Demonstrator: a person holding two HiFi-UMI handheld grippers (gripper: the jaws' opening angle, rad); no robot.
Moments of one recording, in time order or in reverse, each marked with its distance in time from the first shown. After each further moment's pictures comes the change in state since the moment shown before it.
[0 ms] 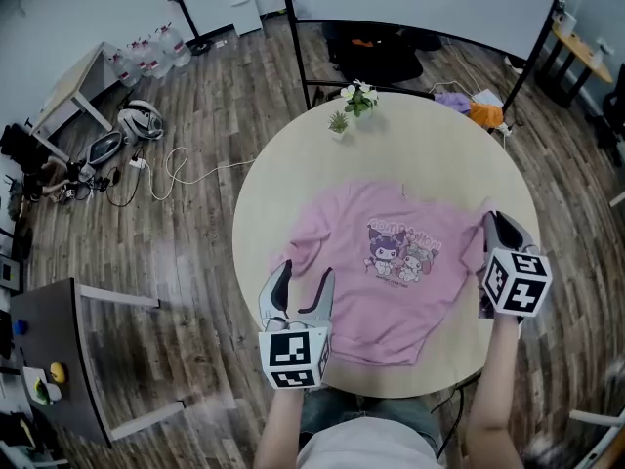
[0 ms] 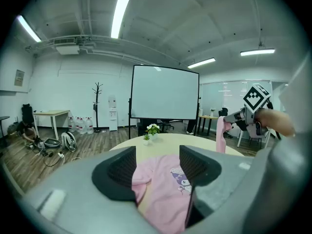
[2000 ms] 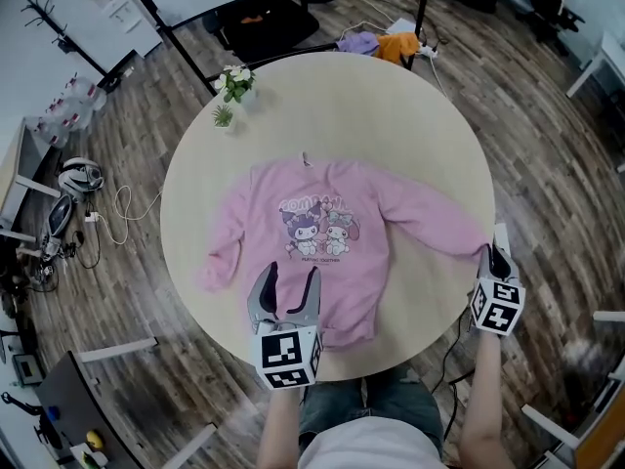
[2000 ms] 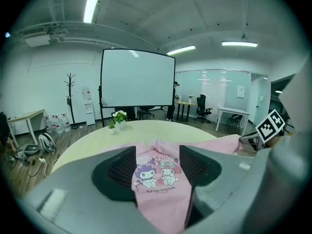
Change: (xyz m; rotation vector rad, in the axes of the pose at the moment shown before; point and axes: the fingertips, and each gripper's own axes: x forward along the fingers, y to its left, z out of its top) left arm 0.049 -0.150 -0.055 0.123 0.153 -0.218; right arm -0.106 -0.175 -0.268 0.203 0.218 -0.379
